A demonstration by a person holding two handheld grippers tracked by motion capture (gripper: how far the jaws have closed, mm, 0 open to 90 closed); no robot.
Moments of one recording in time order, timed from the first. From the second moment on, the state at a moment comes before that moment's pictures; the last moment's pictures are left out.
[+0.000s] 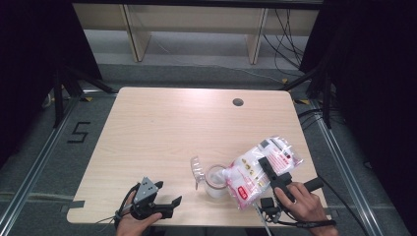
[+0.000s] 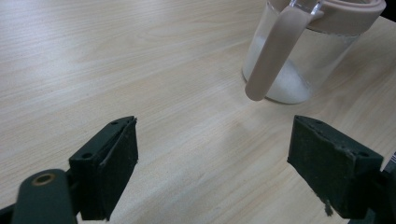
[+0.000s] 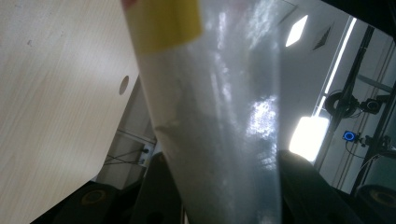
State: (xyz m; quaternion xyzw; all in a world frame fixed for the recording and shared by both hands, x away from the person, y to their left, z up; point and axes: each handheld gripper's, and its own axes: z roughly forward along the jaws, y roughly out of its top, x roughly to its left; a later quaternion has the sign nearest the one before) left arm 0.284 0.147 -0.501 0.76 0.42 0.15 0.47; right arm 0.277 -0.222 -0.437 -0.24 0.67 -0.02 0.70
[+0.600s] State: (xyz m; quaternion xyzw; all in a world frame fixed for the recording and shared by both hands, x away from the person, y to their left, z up) left arm 0.283 0.147 -0.501 0.76 0.41 0.15 0.47; right arm 0.276 -0.222 -0.435 -0.24 0.67 -0.03 0.70
